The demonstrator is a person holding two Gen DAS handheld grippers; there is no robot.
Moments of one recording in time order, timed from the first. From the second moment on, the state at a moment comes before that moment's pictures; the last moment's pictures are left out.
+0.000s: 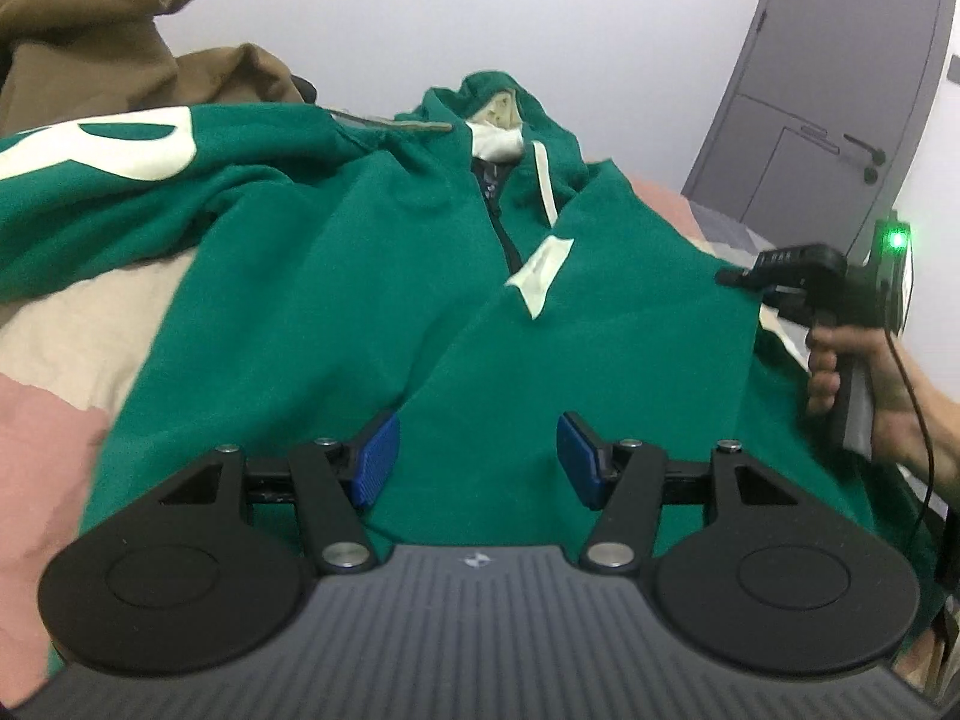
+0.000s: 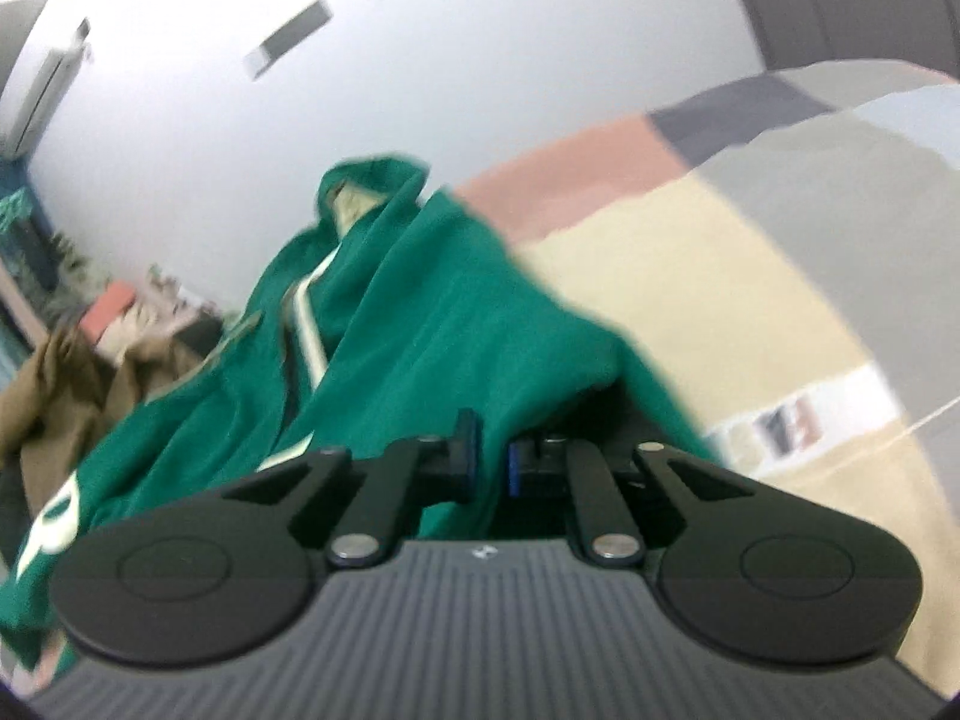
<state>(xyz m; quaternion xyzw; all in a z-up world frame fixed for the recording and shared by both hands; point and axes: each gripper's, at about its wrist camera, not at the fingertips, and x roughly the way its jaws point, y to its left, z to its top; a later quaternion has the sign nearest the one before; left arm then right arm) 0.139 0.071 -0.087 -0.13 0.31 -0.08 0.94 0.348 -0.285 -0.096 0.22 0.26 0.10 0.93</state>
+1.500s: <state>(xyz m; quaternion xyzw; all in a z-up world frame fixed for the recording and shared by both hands) 0.120 0.150 -0.070 -0.26 0.27 0.03 0.93 0.201 -0.123 -0.098 0.02 0.35 0.20 0.91</state>
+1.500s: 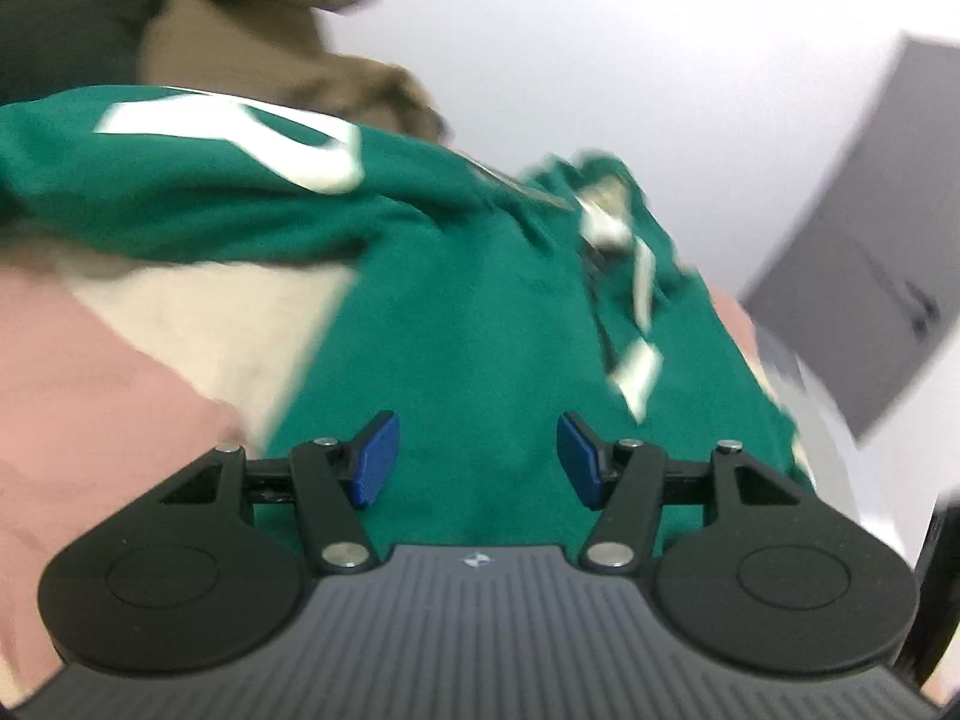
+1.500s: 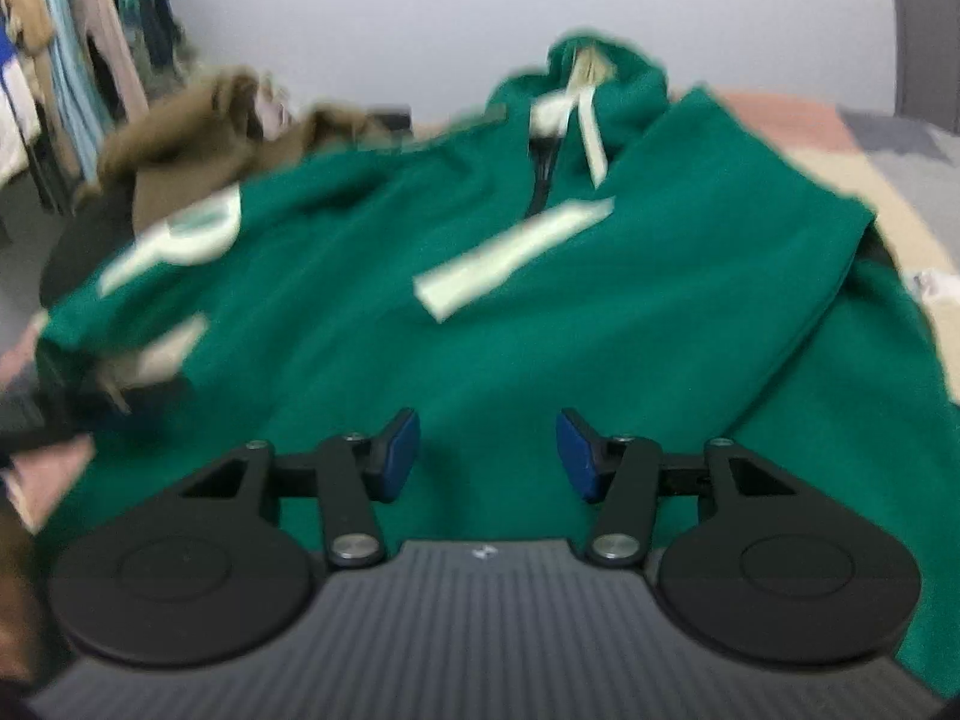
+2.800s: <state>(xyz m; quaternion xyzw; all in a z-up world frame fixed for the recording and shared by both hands) 0.168 0.367 0.021 -0.23 0.12 0.37 0.89 0.233 -0.162 -0.112 0.11 0.33 0.26 0.90</state>
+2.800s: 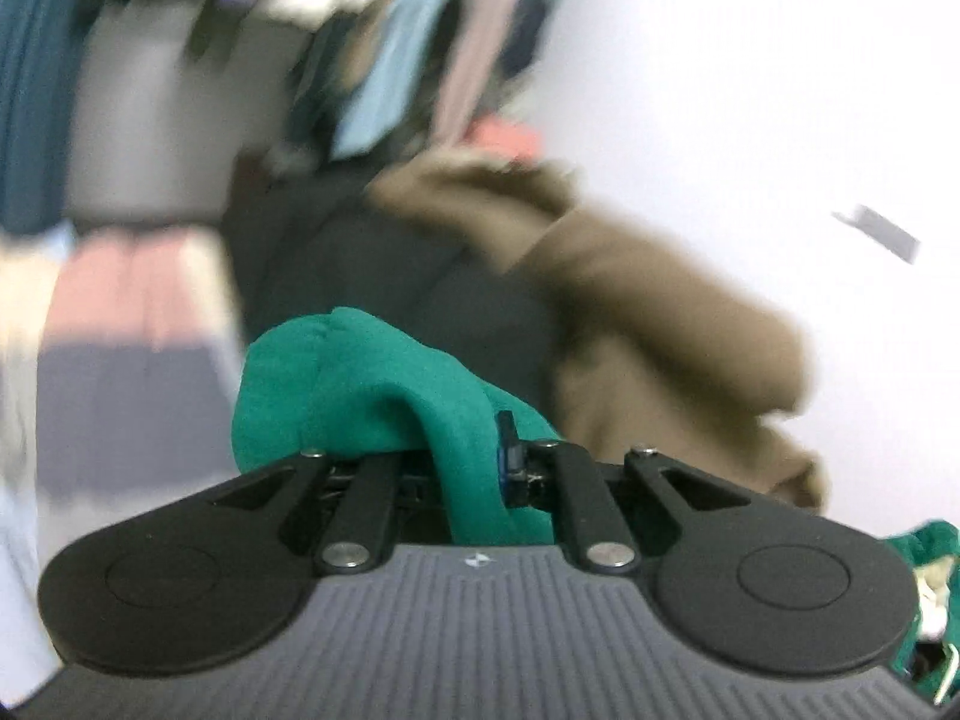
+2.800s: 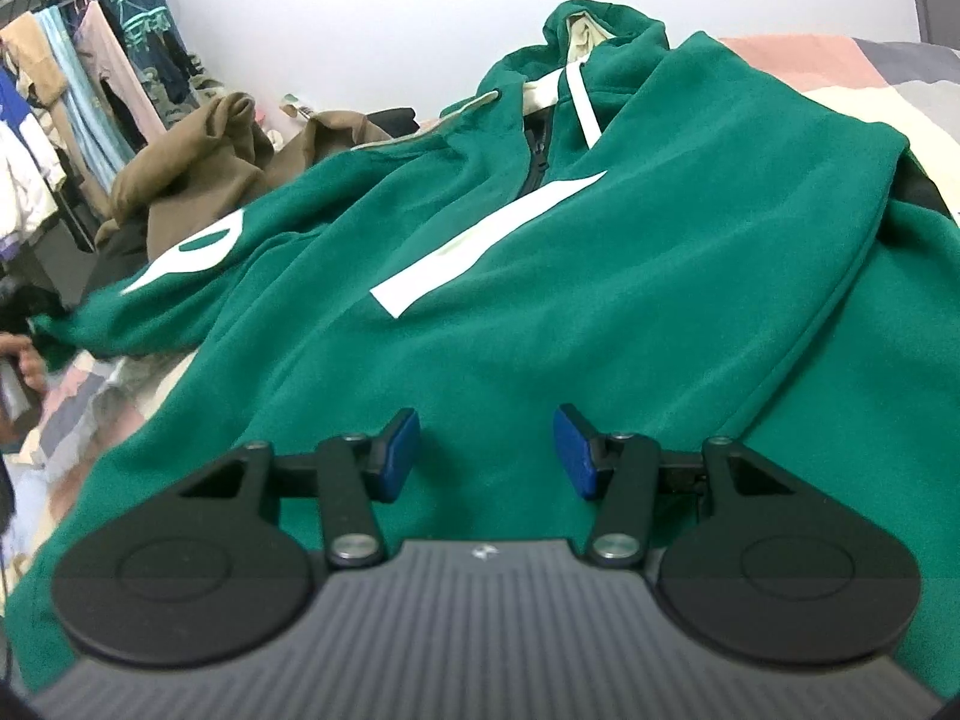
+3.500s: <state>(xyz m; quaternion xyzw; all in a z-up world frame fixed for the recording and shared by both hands) 0.195 -0.050 0.079 0.09 0.14 0.01 0.99 0.196 -0.246 -0.069 0.19 0.25 0.20 0.93</state>
